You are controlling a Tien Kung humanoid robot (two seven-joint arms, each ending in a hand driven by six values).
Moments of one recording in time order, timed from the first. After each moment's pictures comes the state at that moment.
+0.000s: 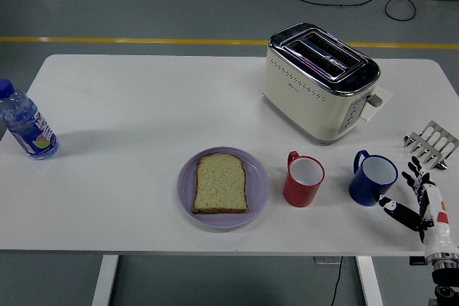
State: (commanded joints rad) left arm -0.01 0.01 -0.42 -0.20 0.37 0.17 -0.06; right arm -0.04 -0.14 1.29 1.12 -1.23 -0.36 0.42
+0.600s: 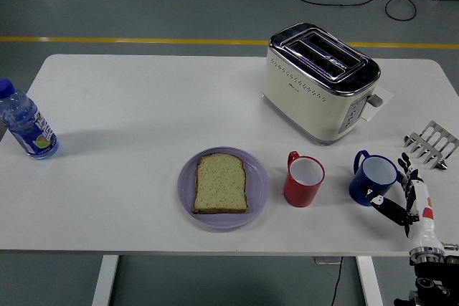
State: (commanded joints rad) left arm 0.00 0.00 -0.41 -0.20 0.37 0.17 -0.06; right arm 0.02 -0.09 1.23 1.05 -1.15 -0.41 0.47
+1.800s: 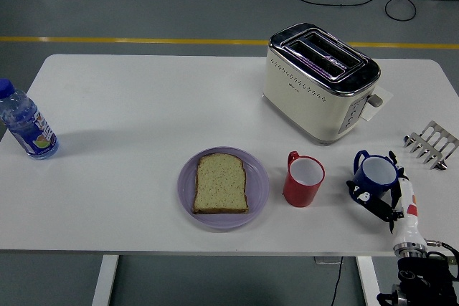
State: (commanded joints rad) left arm 0.00 0.00 -0.42 -0.20 0.36 0.17 -0.06; right arm 0.11 -0.09 1.09 0.94 -1.00 -0.47 0.55
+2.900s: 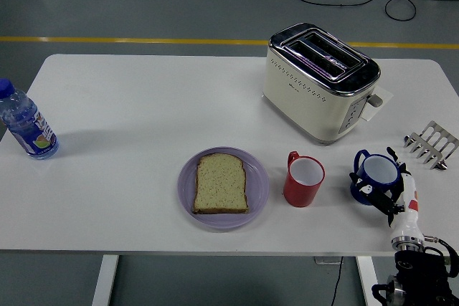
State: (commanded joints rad) left arm 0.00 0.00 -0.42 -0.20 0.36 0.17 -0.06; right arm 0.18 -0.07 1.04 0.83 -0.83 -0.44 0.65
